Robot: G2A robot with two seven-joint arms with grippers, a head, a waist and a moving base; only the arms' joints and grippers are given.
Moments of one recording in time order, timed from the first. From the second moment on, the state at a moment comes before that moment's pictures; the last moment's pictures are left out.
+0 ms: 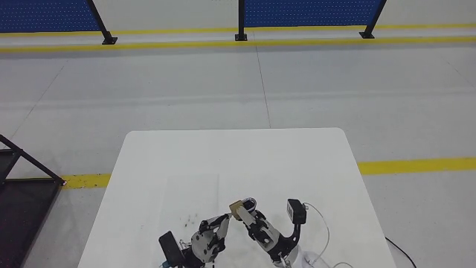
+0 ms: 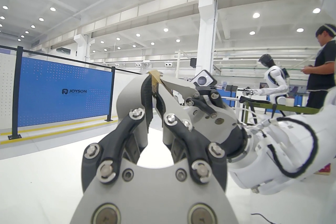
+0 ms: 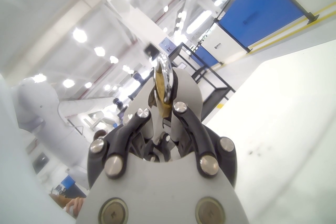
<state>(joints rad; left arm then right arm) 1.80 -1.25 -1.04 -1.40 1.58 -0.38 1.30 -1.74 -1.26 0.92 -1.56 -0.56 -0.90 -0.30</state>
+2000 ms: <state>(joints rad) 1.88 -1.11 -1.08 -1.58 0.76 -1.01 0.54 -1.75 -1.25 0.94 -1.57 -0.59 -0.89 -0.24</state>
